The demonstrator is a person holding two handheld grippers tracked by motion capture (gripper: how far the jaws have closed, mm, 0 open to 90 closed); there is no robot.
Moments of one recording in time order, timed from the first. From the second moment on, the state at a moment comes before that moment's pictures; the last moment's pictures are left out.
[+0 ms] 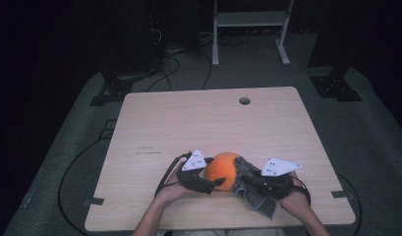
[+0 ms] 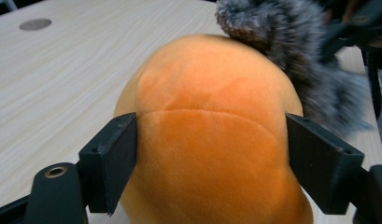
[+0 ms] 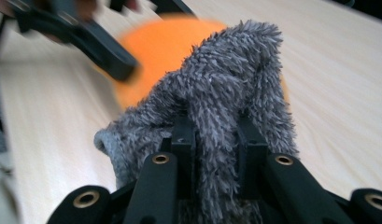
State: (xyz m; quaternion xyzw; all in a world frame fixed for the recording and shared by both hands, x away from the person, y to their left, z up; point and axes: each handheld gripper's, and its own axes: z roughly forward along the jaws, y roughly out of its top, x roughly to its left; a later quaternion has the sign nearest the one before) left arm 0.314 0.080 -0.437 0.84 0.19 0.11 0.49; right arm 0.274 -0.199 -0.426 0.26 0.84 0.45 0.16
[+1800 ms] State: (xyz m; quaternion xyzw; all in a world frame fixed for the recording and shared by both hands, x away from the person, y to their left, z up) left arm 0.311 0.074 -0.436 0.86 0.18 0.06 0.48; right arm 0.281 -0.225 -0.428 0.28 0.85 0.43 0.14
